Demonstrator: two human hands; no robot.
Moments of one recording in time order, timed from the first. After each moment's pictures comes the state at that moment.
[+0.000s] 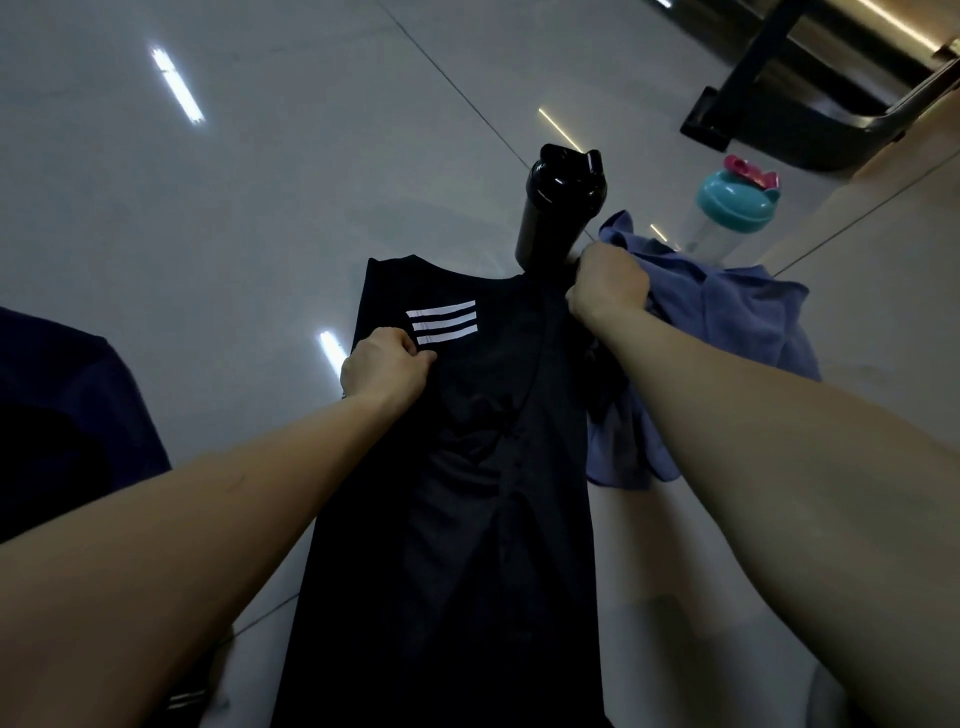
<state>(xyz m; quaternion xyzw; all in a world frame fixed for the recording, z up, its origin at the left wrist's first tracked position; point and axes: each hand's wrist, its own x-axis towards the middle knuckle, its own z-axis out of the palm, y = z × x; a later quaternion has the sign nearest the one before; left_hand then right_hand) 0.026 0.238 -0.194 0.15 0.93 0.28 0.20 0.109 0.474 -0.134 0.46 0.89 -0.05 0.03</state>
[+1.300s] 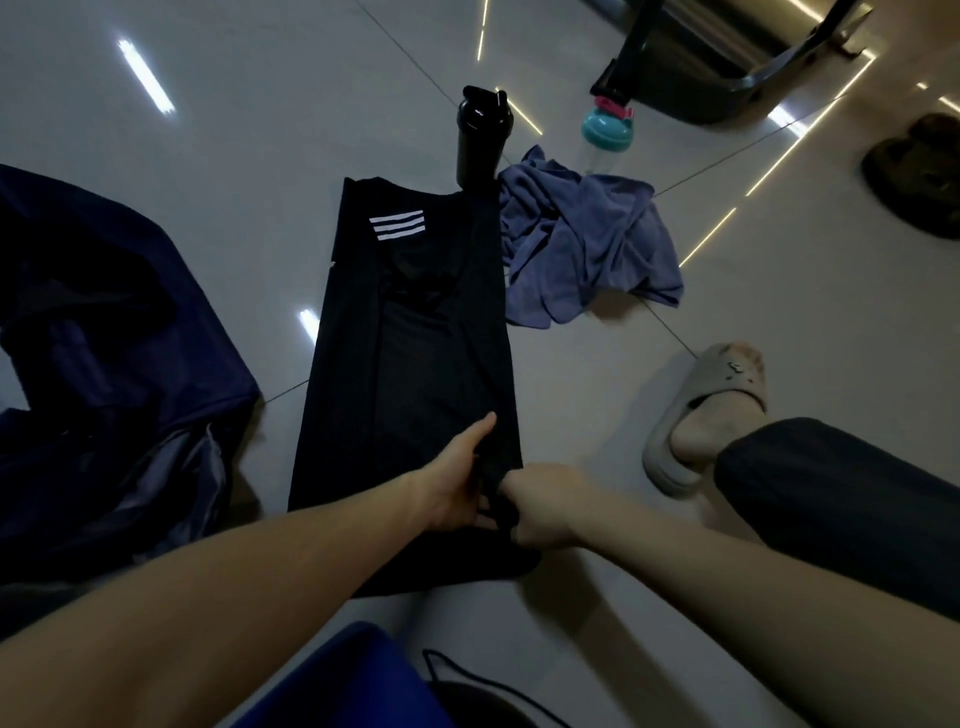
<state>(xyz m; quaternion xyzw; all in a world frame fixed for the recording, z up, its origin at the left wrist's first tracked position) 0.358 0.102 -0.148 -0.13 0.48 0.45 0.74 0.458 0.184 -0.075 0.12 0.91 -0.11 0.38</state>
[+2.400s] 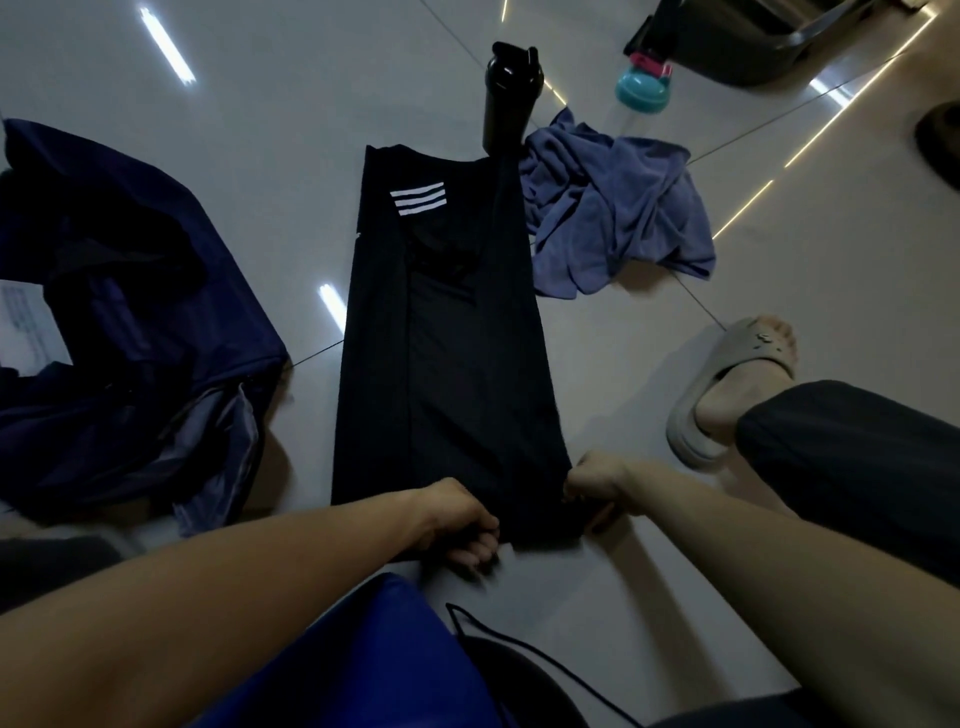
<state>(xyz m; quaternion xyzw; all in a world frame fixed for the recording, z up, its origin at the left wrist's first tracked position) 0.380 0.034 -0.160 0.00 0.65 0.23 0.72 0.497 0.213 -0.130 0.51 0.65 -0.41 0.38</state>
